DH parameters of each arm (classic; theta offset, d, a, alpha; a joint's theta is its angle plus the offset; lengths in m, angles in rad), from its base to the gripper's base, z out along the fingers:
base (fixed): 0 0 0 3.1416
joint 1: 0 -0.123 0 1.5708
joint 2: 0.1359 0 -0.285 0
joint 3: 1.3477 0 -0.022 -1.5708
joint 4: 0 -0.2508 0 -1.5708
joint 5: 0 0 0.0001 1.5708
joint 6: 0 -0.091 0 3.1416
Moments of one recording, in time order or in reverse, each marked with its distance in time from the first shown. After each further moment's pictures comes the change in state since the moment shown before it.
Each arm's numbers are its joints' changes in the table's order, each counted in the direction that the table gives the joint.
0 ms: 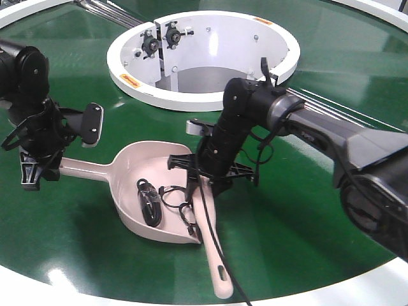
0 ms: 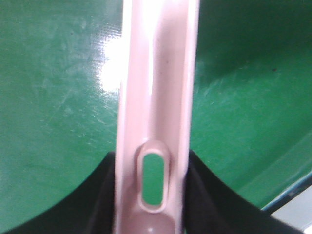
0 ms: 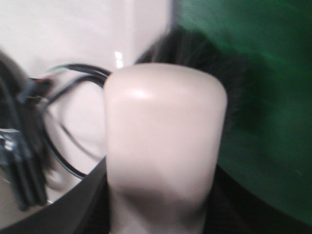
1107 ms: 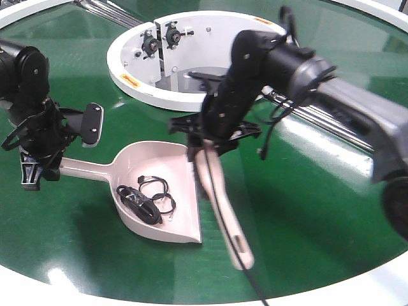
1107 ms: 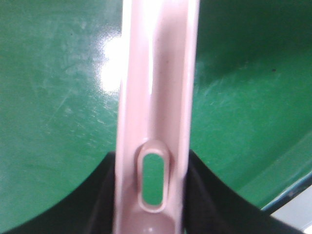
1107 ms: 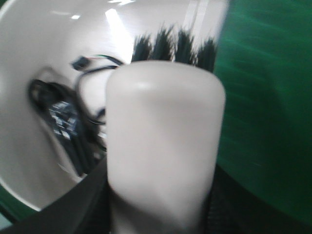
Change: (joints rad) left arm 0.000 0.000 0.000 0.001 0.000 0.000; right arm 0.012 -0.201 -0.017 0.127 0.010 0.045
